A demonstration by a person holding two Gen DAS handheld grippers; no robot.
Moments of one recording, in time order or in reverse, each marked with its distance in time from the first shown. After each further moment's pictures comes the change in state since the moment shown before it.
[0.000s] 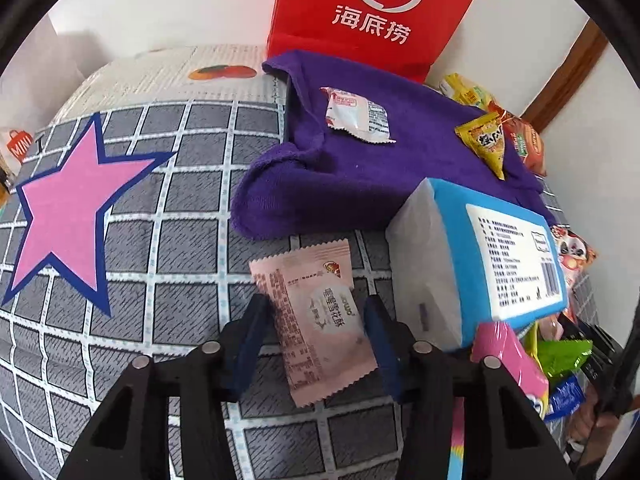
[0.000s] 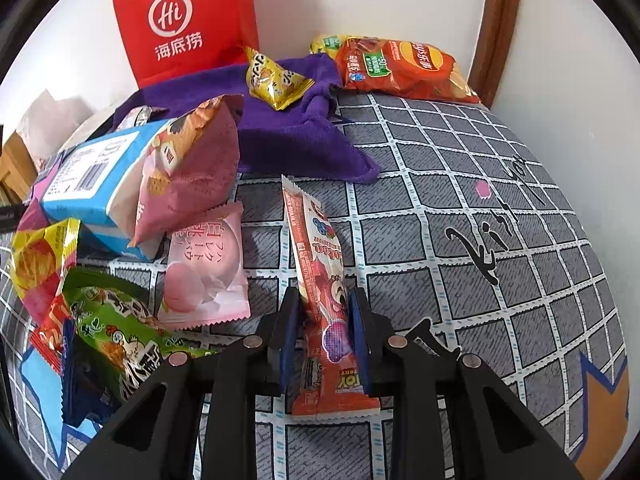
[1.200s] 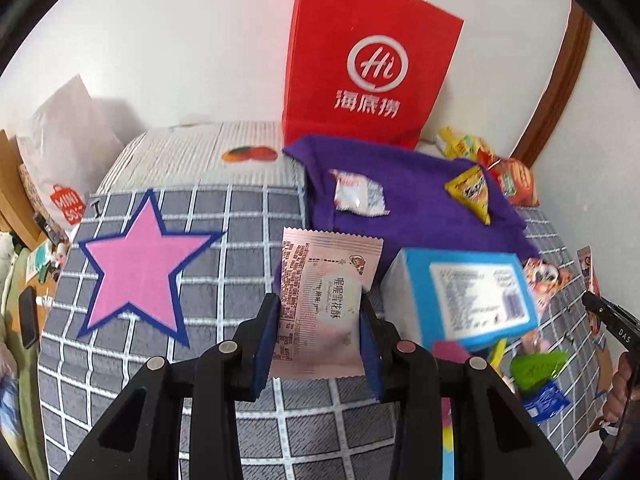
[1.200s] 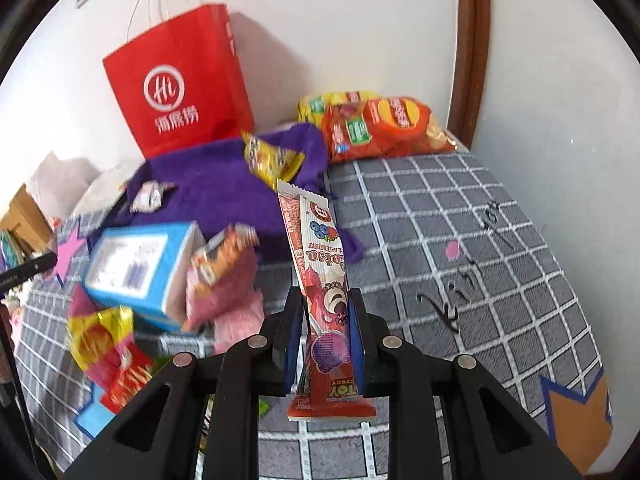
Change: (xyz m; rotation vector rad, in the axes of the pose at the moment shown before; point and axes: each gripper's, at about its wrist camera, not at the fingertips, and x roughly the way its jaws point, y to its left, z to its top) left arm -0.072 -0.009 0.014 0.052 -0.195 0.084; right arm -0.058 -0.009 0.046 0.101 -0.108 0.032
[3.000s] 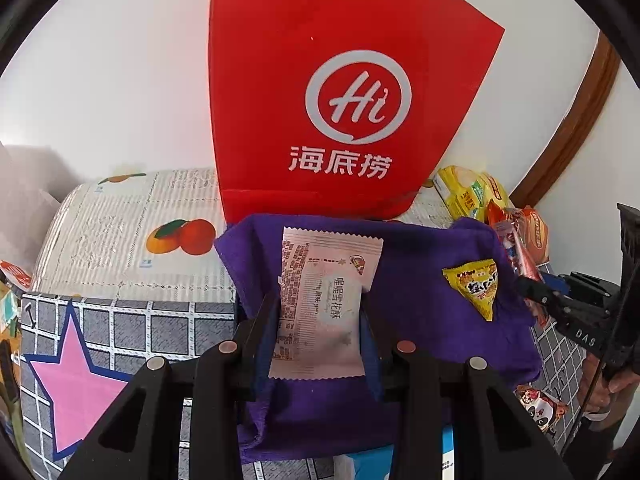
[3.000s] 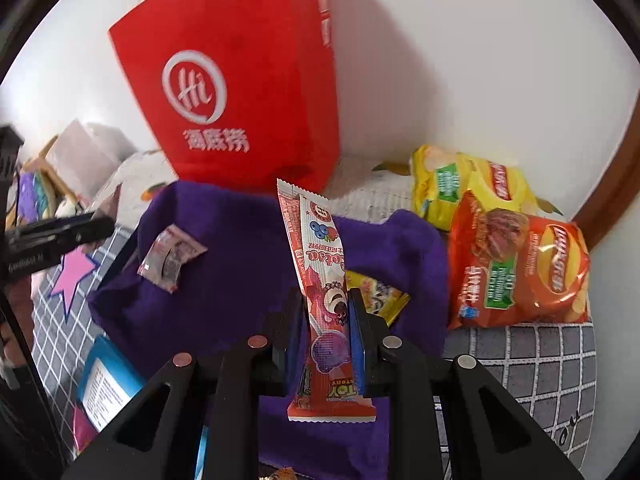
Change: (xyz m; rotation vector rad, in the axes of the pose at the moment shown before) left arm 0.090 -0.038 0.123 0.000 0.024 -0.052; right arm 0.136 0.078 0.159 -0.308 0.124 0.210
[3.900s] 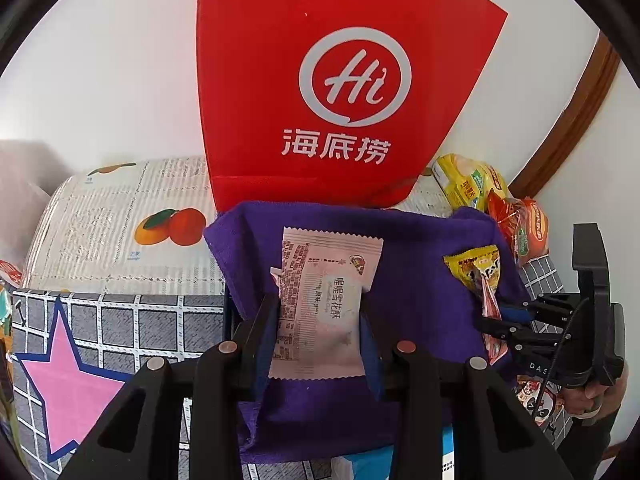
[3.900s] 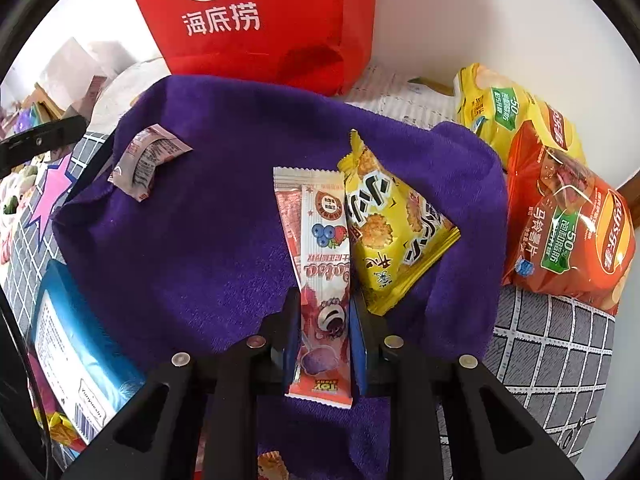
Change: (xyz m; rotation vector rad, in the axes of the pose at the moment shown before) left arm 0.013 0.000 -0.005 0.003 0.031 -0.018; right arm 0.064 0.006 -0.023 -0.098 0.251 -0.004
